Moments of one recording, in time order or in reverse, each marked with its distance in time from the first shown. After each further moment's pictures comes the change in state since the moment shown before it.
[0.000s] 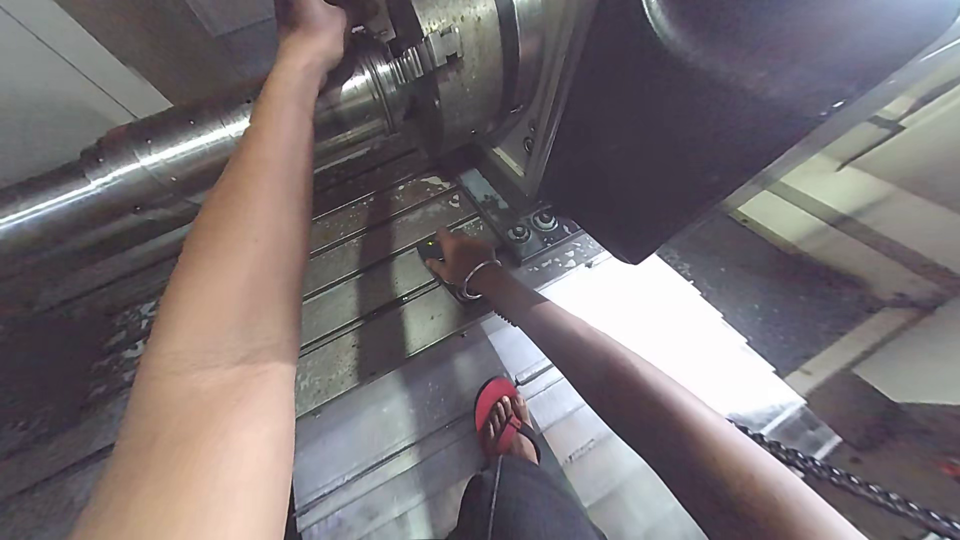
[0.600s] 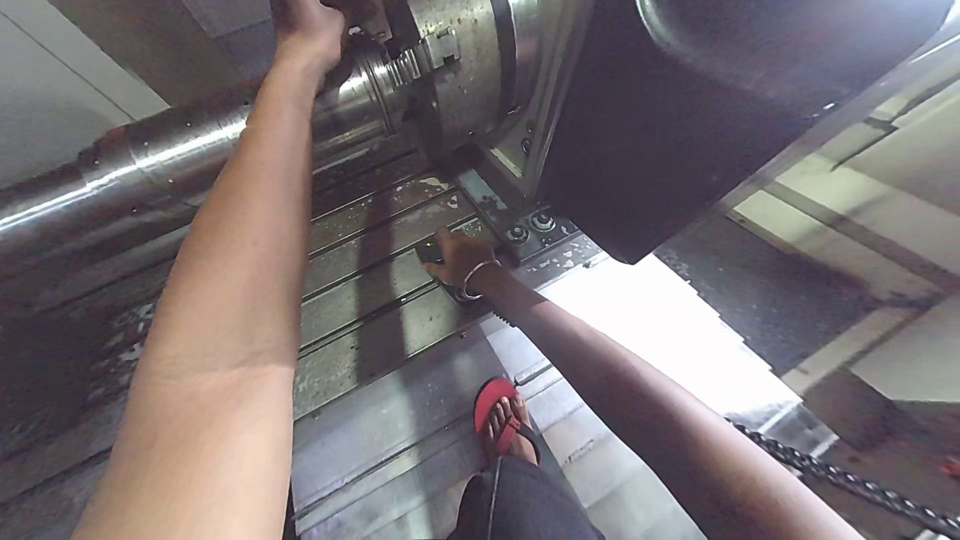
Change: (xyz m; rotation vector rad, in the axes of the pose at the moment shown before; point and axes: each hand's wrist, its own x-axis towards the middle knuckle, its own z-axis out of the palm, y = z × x) left_hand 0.002 -0.002 0.001 0.001 -0.005 -0.012; right_hand -0.002 0.003 -0.002 0.012 0.000 -0.010
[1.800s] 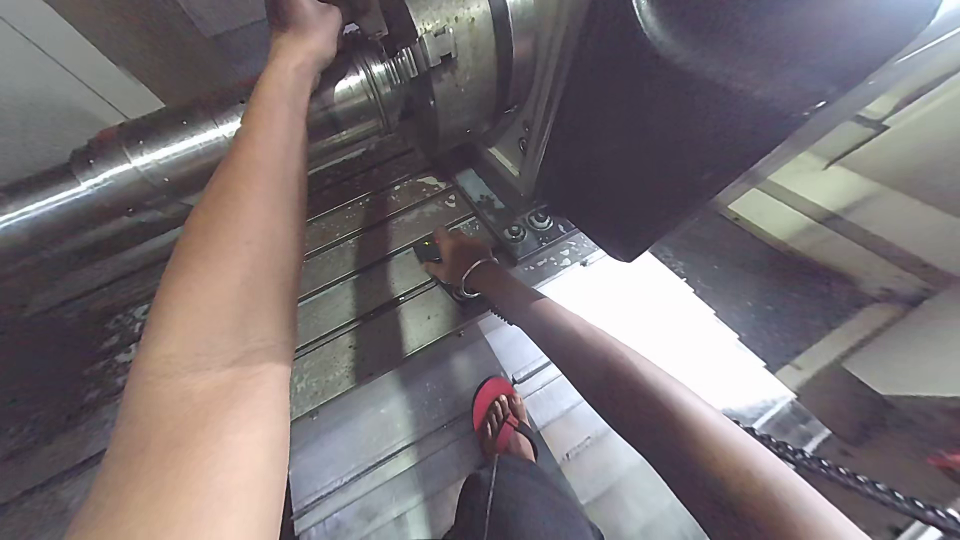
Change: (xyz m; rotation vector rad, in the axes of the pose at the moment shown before) left_hand -0.002 -0.002 0.000 -0.081 0.016 0.063; right_hand 0.002 -0.001 0.001 0.019 -0.013 0.016
